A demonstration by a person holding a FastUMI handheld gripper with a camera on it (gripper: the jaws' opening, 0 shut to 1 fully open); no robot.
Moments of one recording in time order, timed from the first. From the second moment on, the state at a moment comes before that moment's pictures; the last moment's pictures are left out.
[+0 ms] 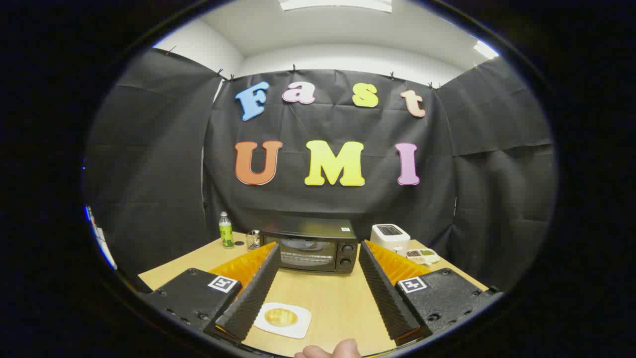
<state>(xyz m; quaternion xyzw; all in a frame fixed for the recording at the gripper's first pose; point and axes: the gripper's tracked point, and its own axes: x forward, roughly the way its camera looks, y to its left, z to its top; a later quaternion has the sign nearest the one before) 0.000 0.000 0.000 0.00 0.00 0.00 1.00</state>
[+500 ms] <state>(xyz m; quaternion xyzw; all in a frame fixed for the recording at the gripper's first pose) -0.003 0.003 0.001 0.00 0.00 0.00 1.00</state>
